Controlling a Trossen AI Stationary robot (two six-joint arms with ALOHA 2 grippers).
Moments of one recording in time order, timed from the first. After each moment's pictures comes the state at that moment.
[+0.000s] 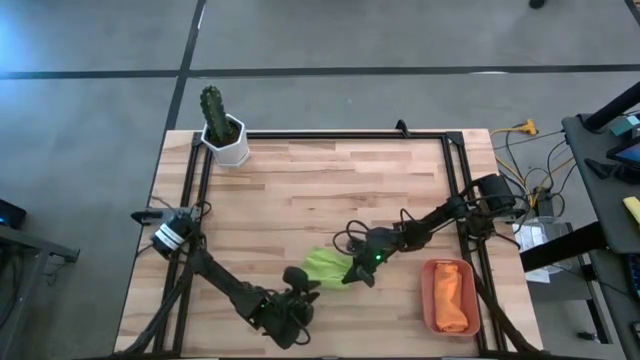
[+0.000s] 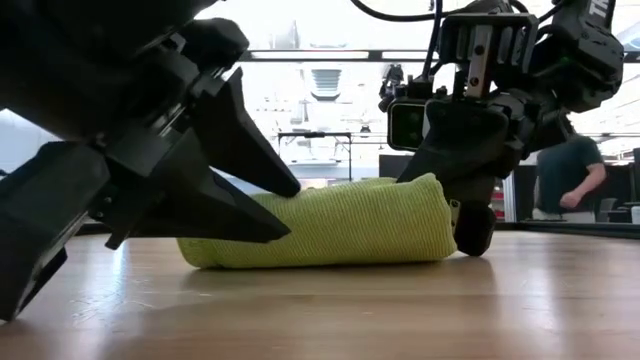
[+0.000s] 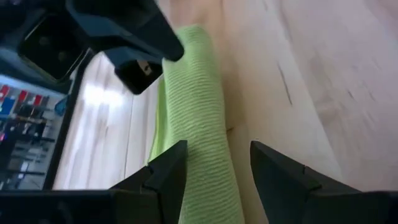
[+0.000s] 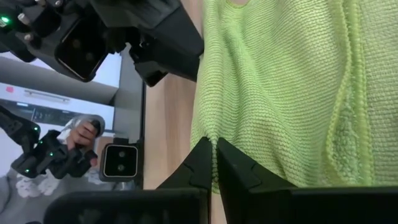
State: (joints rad) left arm -0.70 2.06 1.18 -0.06 -0.92 0.01; right arm 0.23 1.87 0.63 0.74 -0.37 0.93
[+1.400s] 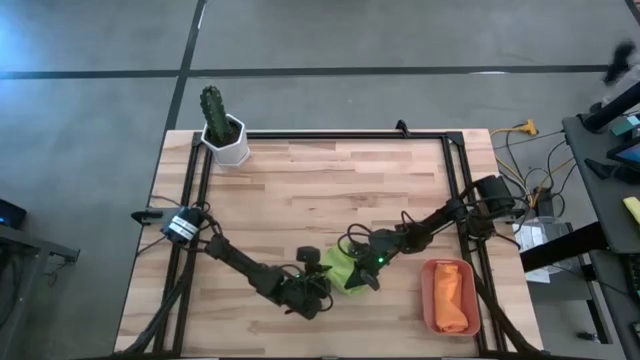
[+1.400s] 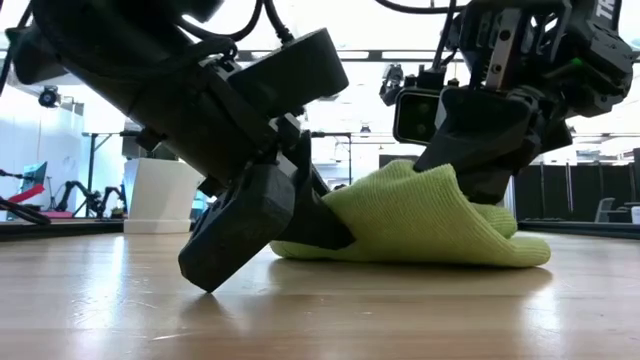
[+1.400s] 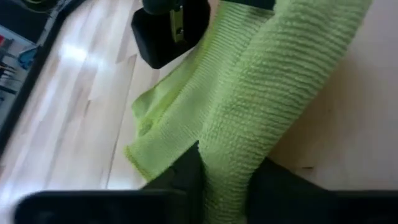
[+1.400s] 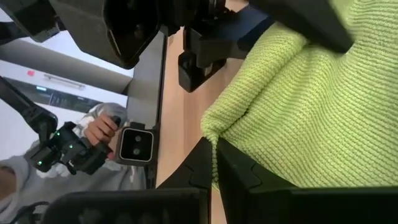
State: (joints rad) left arm -0.52 2.09 1.20 -0.01 -0.78 -0.08; right arm 0.26 1.87 0.61 0.83 -0.42 0.91
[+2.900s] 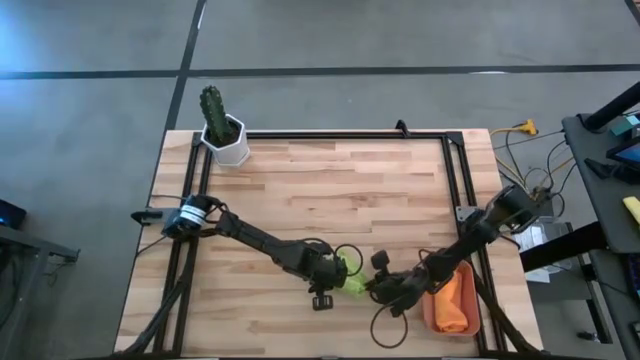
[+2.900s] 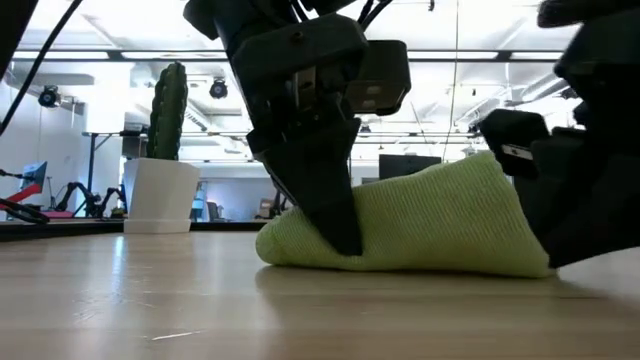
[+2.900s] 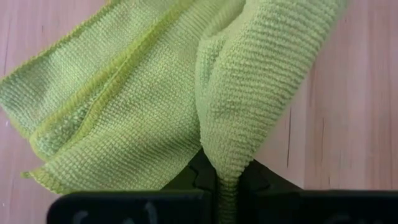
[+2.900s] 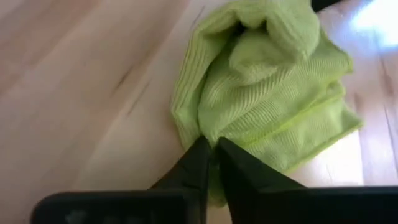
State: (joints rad) left arm -0.33 2.09 1.50 -0.48 -0.01 -0.41; right arm 0.67 1.78 0.62 0.32 0.45 -0.03
